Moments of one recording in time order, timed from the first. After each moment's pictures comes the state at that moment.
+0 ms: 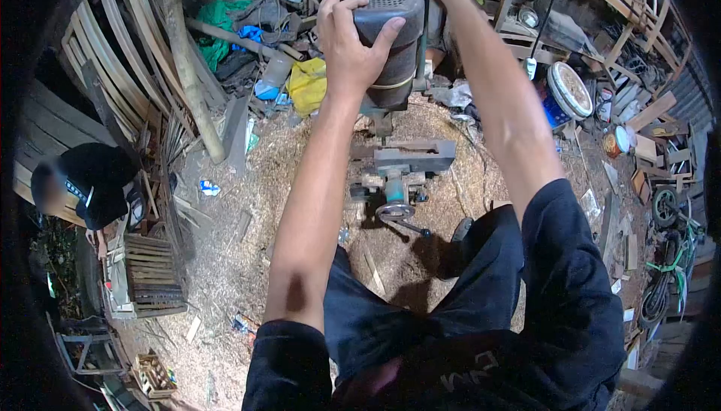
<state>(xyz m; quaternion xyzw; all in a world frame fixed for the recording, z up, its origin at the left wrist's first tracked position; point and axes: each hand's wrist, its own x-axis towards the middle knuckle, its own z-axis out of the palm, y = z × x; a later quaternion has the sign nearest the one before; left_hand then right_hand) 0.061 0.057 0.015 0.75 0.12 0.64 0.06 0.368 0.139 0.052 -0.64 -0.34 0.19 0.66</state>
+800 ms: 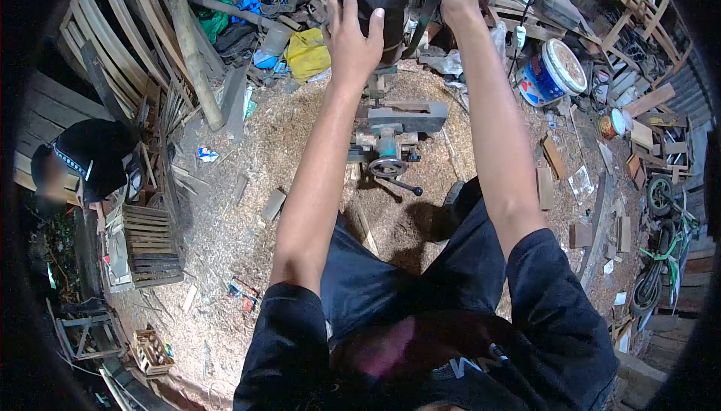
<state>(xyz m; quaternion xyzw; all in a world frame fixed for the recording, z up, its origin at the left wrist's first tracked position) 0.036 0.004 -0.024 0.78 0.22 0.57 0.17 0.210 -0.052 0.058 -0.47 -0.43 0.14 0.76</state>
